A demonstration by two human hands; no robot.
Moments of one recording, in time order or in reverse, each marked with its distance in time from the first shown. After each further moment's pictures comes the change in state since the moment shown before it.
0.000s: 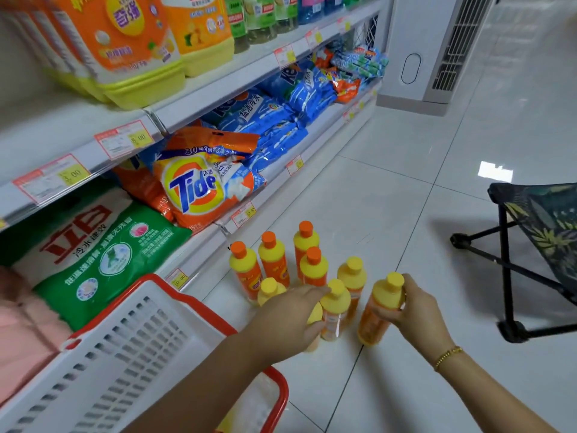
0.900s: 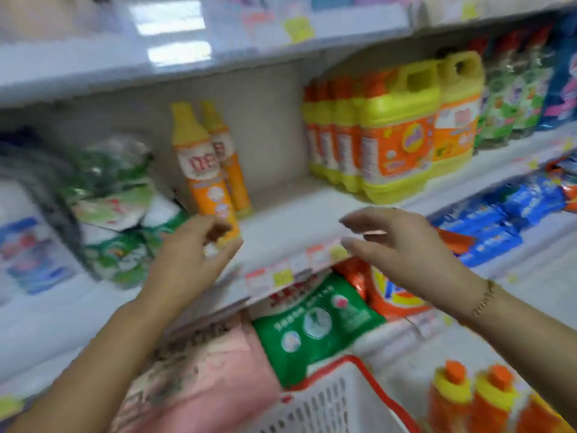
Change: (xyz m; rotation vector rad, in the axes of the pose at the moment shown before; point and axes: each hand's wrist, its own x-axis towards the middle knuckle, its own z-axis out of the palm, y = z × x) left_hand -0.248 -0.159 -0.306 0.353 0.963 -0.553; right_hand 0.014 -0.447 0.068 0.308 -0.324 -0.949
